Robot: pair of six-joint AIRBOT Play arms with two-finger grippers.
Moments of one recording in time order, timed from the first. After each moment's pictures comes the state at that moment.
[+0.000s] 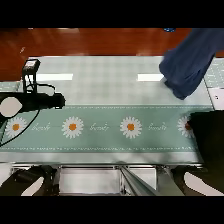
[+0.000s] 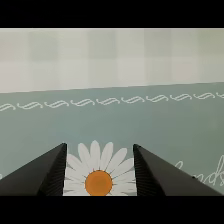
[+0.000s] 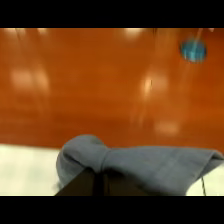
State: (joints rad) left arm -0.26 -0.85 0.83 1.56 -0.98 -1.78; right arm -0.10 -1.20 1.89 -1.37 1.04 1.40
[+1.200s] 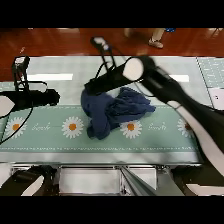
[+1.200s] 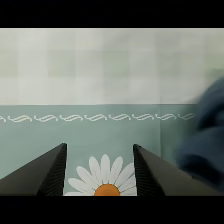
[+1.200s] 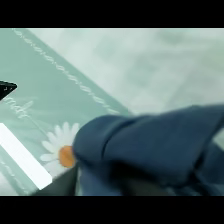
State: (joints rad) left arm -0.18 -0.83 0.83 1.53 -0.94 -1.75; right arm 0.70 -1.58 1.58 -1.07 0.91 1.56
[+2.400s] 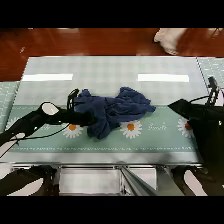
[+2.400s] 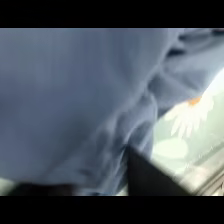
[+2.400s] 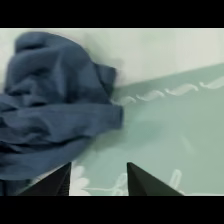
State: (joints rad) left arm -0.34 -1.22 0.61 0.63 -0.78 -1.24; right arm -0.30 -0.84 0.59 -0.85 1.02 1.29
